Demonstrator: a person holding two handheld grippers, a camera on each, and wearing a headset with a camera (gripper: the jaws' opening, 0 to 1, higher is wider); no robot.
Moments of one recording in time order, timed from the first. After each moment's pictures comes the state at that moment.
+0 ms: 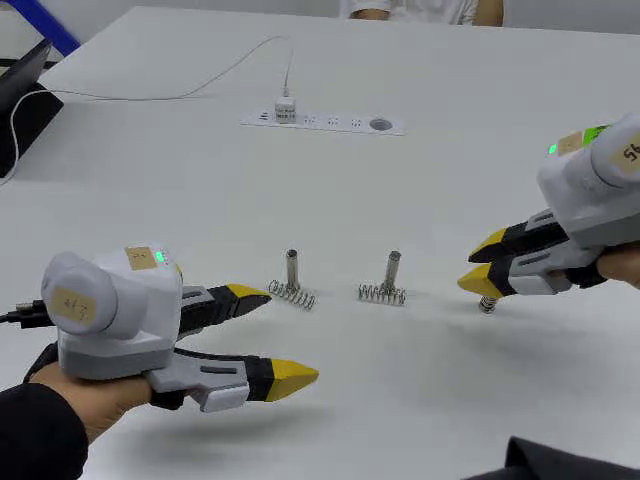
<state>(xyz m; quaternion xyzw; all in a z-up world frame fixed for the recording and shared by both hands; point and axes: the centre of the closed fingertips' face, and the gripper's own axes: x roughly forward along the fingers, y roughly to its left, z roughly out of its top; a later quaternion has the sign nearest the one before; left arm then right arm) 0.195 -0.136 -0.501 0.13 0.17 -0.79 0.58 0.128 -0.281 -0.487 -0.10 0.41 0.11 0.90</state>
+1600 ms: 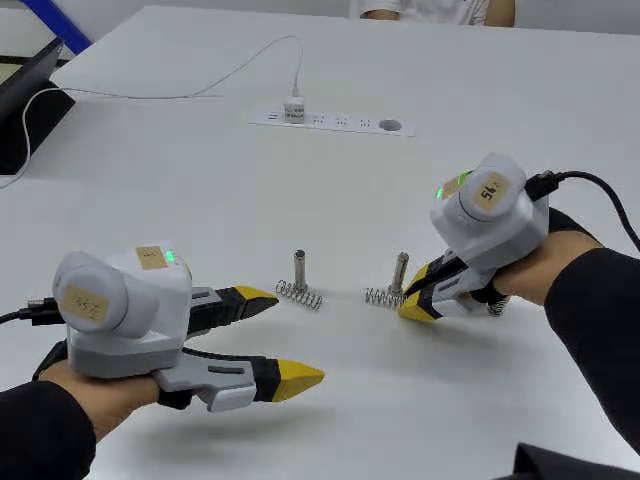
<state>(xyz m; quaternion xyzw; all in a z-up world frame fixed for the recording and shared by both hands) 0.194 -0.135 -0.503 0.14 0.18 -0.78 0.58 0.170 -0.247 -0.547 -0.11 0.46 0.18 0.86</state>
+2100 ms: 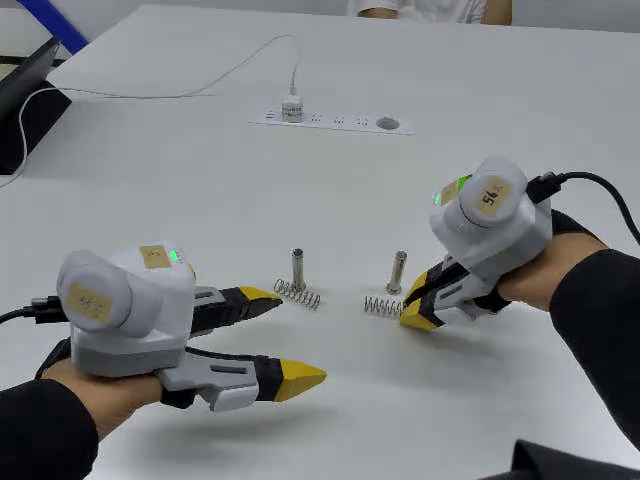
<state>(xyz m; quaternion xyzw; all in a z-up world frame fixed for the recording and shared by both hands) 0.189 -0.138 -0.503 0.14 0.18 -0.79 0.57 0.156 -0.232 -0.538 -0.12 0.46 0.21 0.85</state>
